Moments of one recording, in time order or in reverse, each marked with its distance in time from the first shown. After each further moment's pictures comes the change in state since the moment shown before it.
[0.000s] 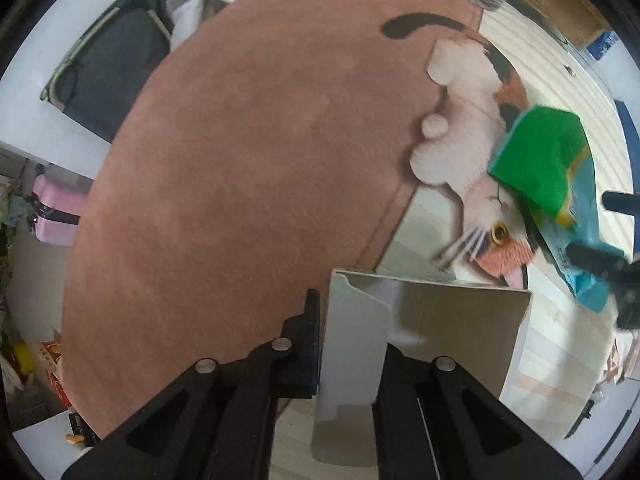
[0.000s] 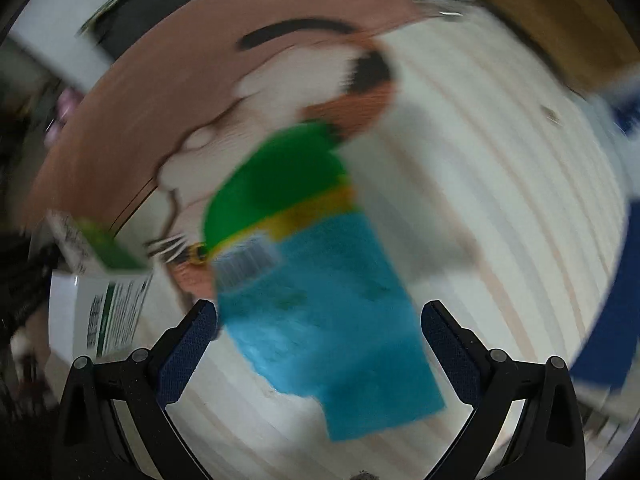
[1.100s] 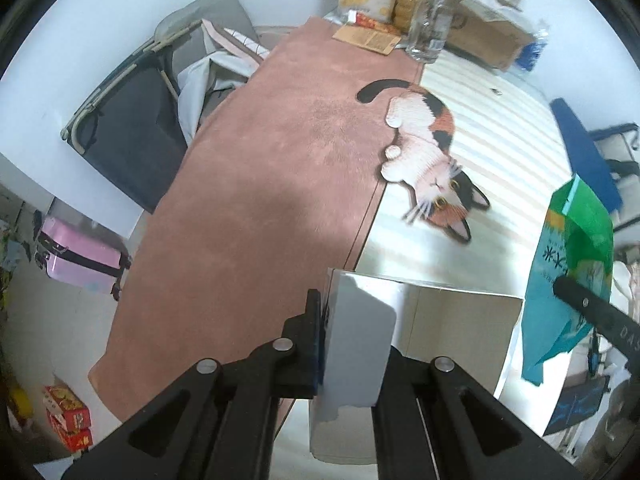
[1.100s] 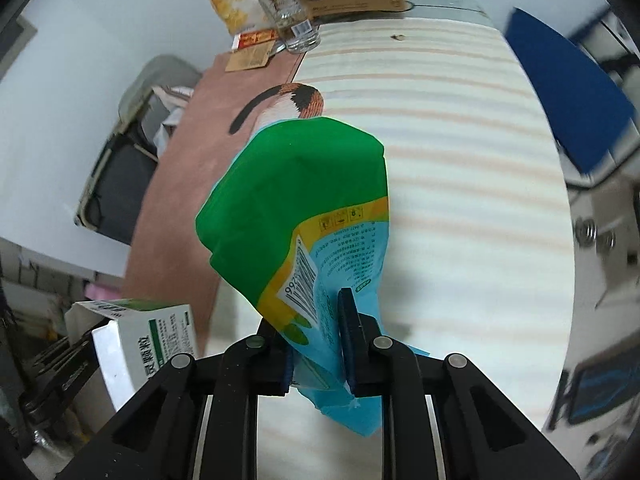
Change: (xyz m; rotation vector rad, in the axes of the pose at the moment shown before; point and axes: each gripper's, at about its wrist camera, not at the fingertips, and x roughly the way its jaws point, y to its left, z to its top) left arm -0.112 0.031 -0.082 0.124 -0.215 -0.079; right arm -0.112 0.109 -0.181 0.800 -0.420 0.109
